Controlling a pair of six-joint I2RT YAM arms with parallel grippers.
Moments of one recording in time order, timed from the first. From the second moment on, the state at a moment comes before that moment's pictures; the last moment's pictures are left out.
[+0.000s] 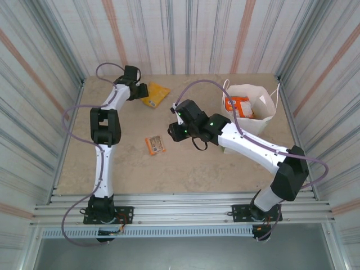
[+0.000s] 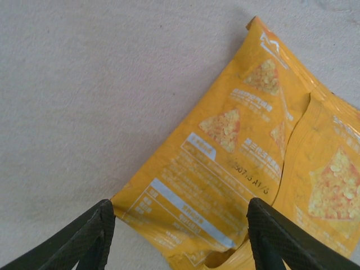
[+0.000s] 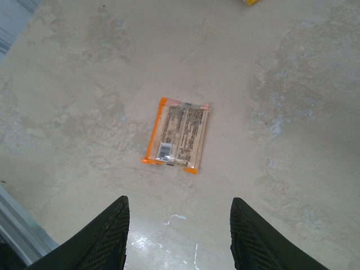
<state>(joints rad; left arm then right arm) -0.13 2.54 2.26 -0.67 0.05 -0.27 0.88 1.57 1.39 -0.62 0.02 0.41</state>
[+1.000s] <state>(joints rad) -0.17 2.50 2.18 -0.70 0.04 -0.15 0.87 1.57 1.40 -0.62 0.01 0.41</state>
